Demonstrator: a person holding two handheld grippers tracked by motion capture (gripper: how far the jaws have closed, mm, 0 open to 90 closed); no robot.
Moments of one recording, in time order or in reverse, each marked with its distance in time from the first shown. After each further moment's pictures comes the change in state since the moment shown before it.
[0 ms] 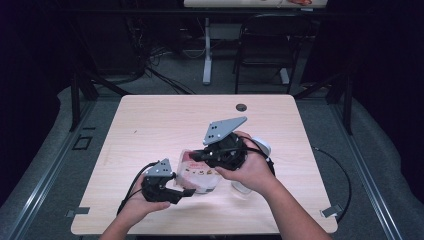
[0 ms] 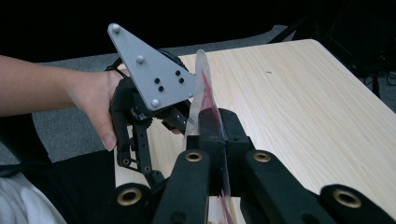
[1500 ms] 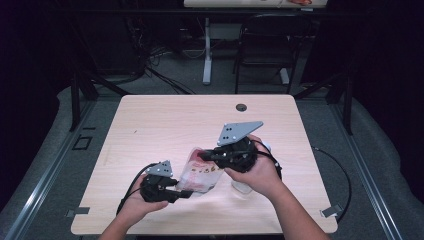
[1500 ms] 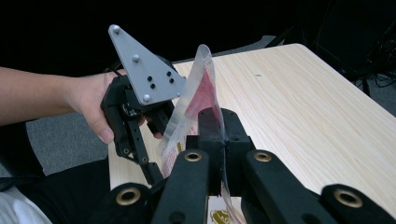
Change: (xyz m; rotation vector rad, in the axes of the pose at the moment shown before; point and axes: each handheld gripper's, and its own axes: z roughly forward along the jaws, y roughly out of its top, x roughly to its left) left arm 0.005 -0.002 -0.003 0.101 -0.068 -0.039; right arm -0.007 -0.025 -0.010 -0.075 -0.025 0.054
